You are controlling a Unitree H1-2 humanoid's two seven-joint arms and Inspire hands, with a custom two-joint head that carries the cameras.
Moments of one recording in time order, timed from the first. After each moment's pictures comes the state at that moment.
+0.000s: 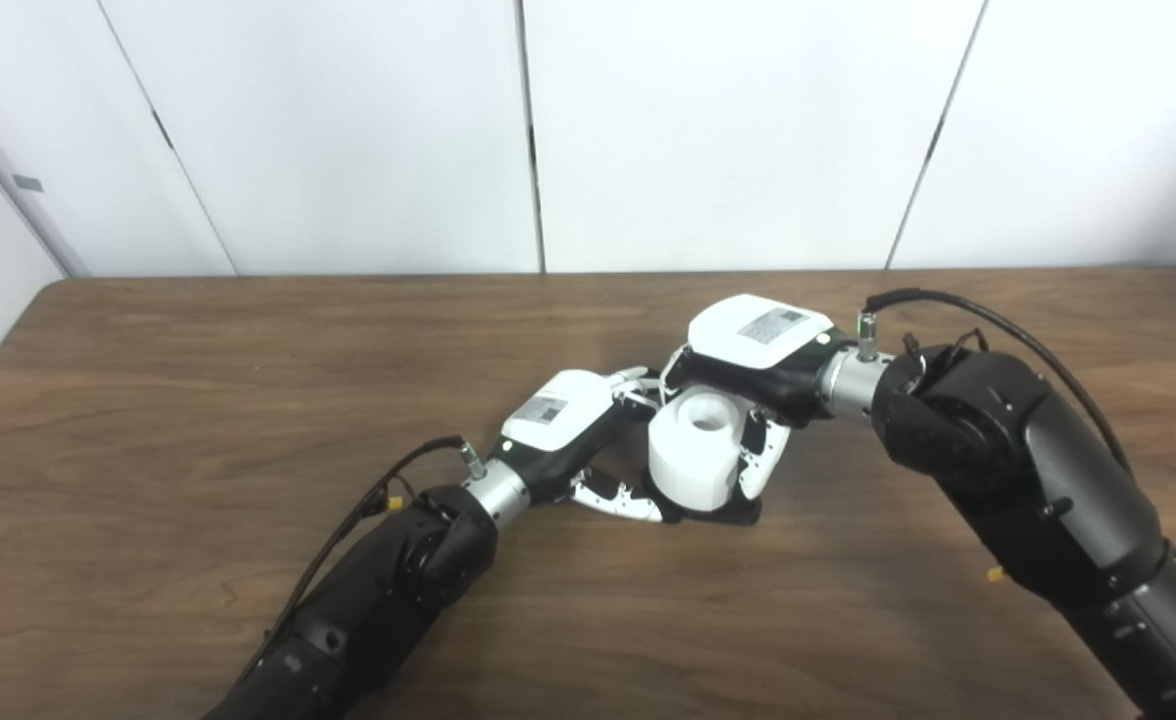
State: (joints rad) left arm -0.47 0.25 -0.55 0.40 0.67 -0.29 0.02; right arm -0.62 -0.42 0.45 -0.20 -0.79 0.03 0.79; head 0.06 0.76
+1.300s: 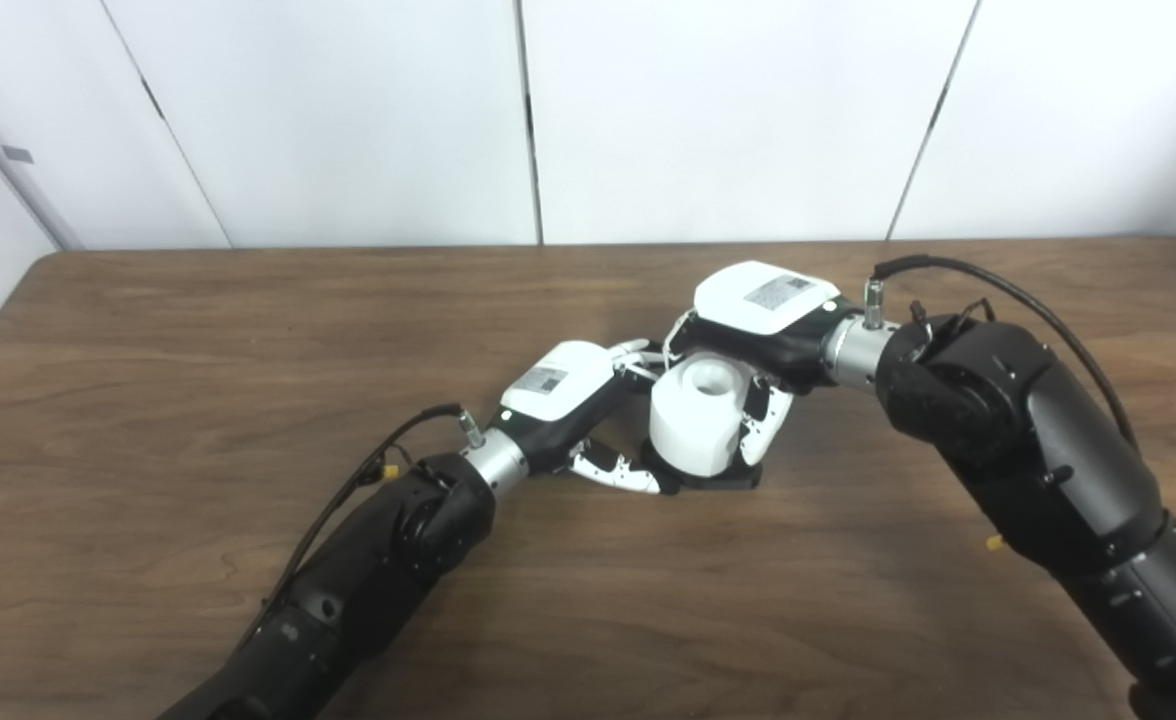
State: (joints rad) left arm -0.47 0.26 -0.54 0.38 0.65 -0.28 -0.03; right arm -0.62 -0.42 0.44 -0.18 -0.80 0.03 0.77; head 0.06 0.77
